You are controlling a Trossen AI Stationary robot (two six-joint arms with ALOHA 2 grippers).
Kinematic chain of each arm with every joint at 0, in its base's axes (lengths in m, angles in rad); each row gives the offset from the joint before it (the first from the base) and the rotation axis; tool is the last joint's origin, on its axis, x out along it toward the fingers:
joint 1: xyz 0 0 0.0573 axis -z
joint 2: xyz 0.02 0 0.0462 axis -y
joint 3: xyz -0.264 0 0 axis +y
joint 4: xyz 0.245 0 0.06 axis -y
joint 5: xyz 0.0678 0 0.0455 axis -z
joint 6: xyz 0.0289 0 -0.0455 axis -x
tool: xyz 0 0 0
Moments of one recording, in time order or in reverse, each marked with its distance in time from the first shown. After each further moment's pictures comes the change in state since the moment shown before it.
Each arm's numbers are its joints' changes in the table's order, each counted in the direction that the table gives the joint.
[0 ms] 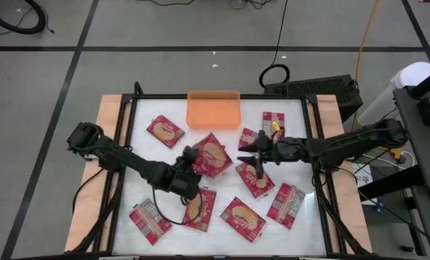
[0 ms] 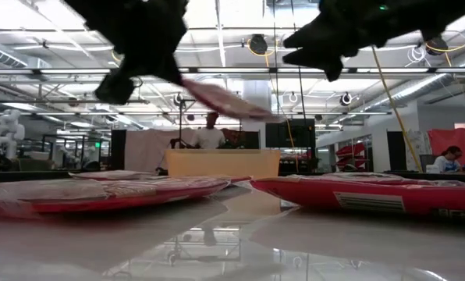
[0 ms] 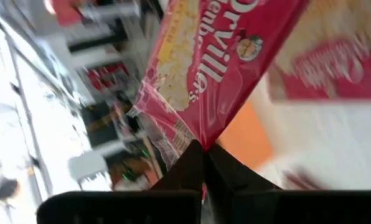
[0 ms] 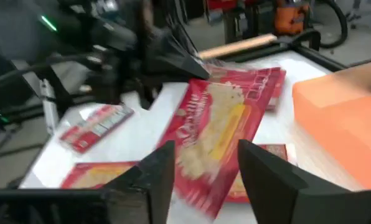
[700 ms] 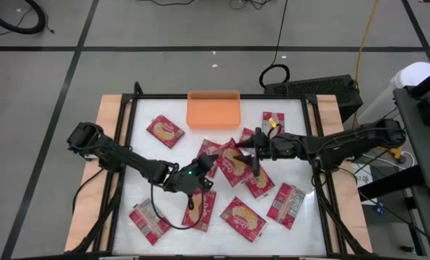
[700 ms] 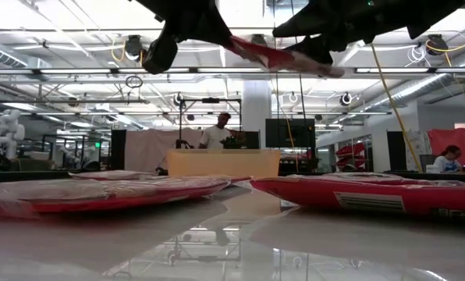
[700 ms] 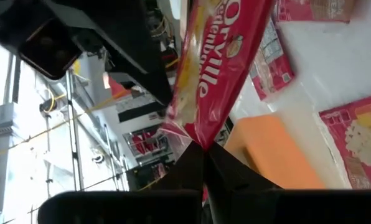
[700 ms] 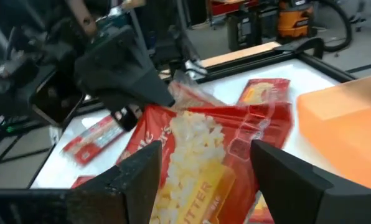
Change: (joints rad) left arm -0.011 0.001 -0.006 0.539 0.166 -0.568; right arm 0.040 -0.013 -0.036 0.023 -0.041 -0.007
